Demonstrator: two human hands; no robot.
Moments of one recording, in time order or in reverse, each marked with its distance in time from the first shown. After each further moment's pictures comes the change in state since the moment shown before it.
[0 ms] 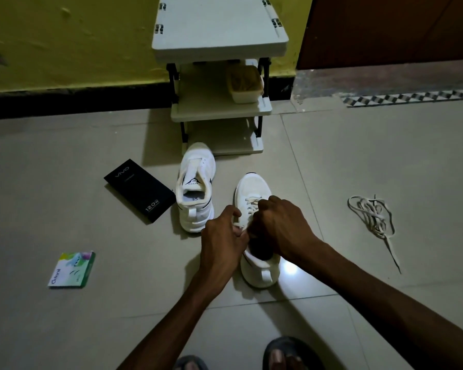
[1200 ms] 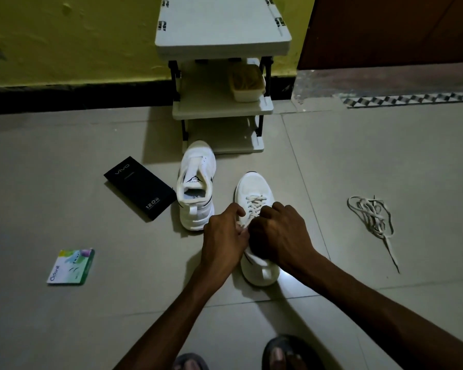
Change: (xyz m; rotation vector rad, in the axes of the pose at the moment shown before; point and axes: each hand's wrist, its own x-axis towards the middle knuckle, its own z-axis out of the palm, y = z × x) left_hand 0.006 -0.005 0.002 0.039 -0.008 0.086; right_hand -0.014 -0.014 0.013 0.031 0.079 0.078
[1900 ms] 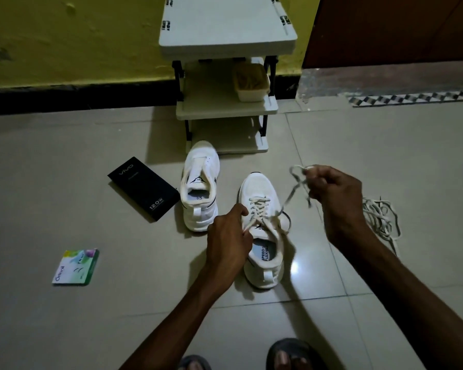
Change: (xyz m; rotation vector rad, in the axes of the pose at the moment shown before) left_hand 0.000 0.006 -0.002 0.117 -0.010 -0.059; right_hand 0.014 0.054 -0.051 1.354 0.507 0.632
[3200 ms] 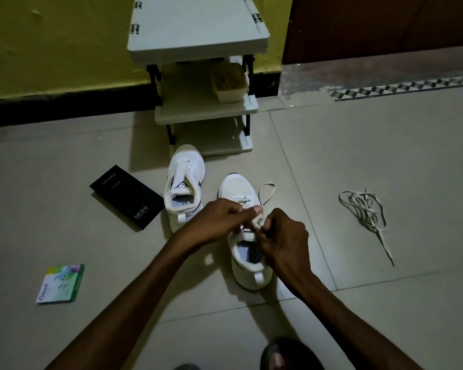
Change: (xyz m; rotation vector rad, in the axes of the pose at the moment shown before) left_hand 0.044 0.023 -0.035 -0.233 -0.592 0.029; right_hand -0.057 0.070 0.024 -0.730 -0.082 -0.061
